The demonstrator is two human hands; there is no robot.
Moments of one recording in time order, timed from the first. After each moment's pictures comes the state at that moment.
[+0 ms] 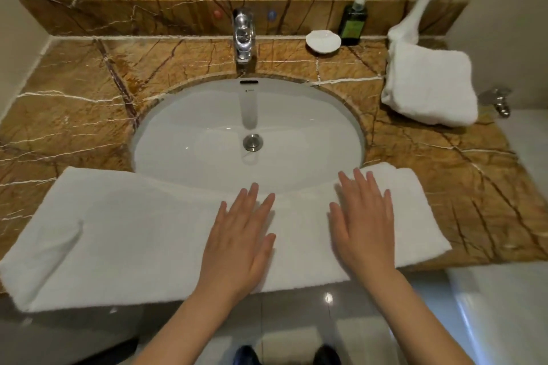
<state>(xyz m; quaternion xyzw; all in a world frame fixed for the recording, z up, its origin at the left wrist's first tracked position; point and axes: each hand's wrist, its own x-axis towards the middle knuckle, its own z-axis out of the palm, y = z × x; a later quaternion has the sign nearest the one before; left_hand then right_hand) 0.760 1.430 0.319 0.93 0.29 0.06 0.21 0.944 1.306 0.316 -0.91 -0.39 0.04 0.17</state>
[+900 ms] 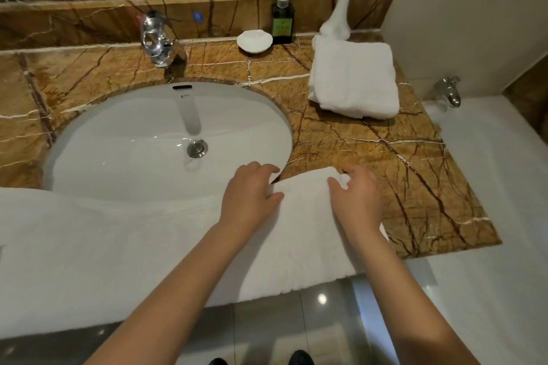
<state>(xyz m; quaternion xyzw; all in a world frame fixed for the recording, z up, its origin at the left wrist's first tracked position) 0.949 1.395 0.318 0.91 0.31 0.06 0.27 1.074 1.258 0.317 -0.92 -0.14 0.11 0.34</state>
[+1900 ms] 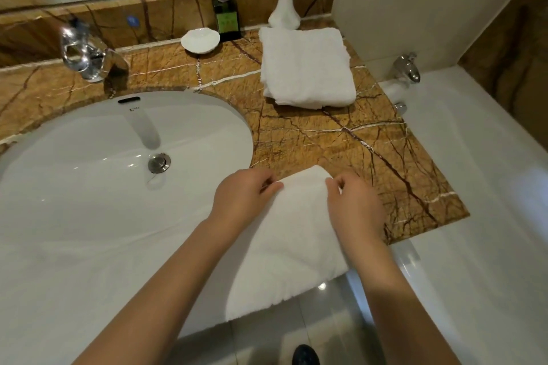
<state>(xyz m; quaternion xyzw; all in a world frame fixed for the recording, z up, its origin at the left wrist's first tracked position) 1.000 1.384 0.313 0.94 0.20 0.05 0.27 1.090 1.221 0.314 -0.96 -0.11 0.08 0.23</state>
